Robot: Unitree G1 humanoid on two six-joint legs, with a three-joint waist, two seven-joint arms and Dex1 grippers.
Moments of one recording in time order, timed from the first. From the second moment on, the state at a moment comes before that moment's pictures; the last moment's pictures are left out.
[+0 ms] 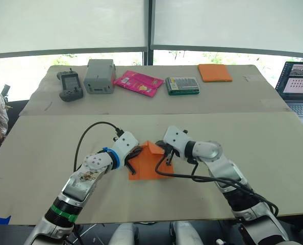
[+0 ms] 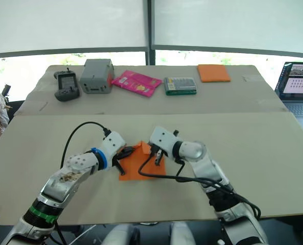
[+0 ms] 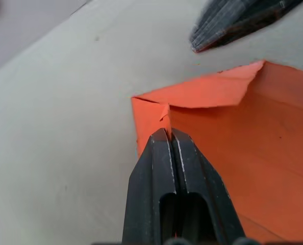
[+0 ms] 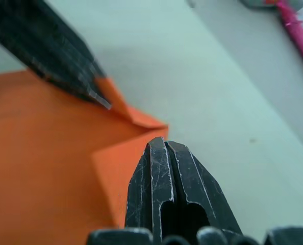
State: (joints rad) left arm -0.36 0.54 -0.31 -0.20 -0.12 0.48 -0.60; right arm -0.53 -0.38 0.29 -0.10 -0.09 0.42 0.76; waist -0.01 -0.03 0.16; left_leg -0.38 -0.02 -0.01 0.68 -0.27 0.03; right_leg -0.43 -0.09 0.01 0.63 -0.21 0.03
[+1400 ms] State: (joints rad) left arm -0.30 0.56 -0.21 -0.20 -0.05 0.47 -0.77; right arm -0.60 -0.30 0.35 0.25 -0.02 0.30 0.84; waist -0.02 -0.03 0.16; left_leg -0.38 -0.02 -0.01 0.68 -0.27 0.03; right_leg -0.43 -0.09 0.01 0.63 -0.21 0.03
